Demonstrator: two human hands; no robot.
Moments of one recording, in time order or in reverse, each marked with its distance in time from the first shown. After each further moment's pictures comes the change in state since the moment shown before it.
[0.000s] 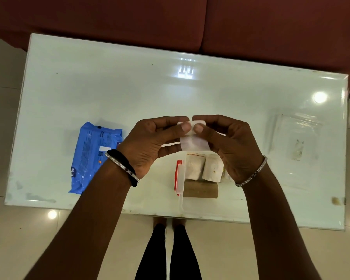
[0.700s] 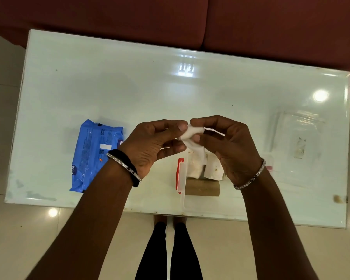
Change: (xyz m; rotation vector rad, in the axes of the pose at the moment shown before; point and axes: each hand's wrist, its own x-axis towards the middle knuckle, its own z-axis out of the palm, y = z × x) left_hand 0.002 -0.010 -0.007 -0.015 0.067 -0.080; right_hand -0.002 0.013 0.002 -0.018 -0.051 -0.063
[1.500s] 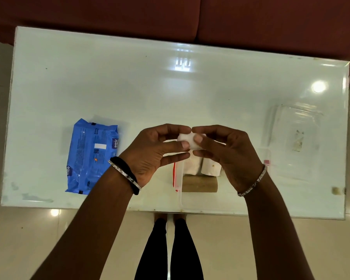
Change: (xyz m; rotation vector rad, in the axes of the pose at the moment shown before) left_hand -0.003 -0.016 0.008 -0.002 -0.125 -0.030; right_hand -0.016 0.009 -0.013 0.041 0.075 0.134
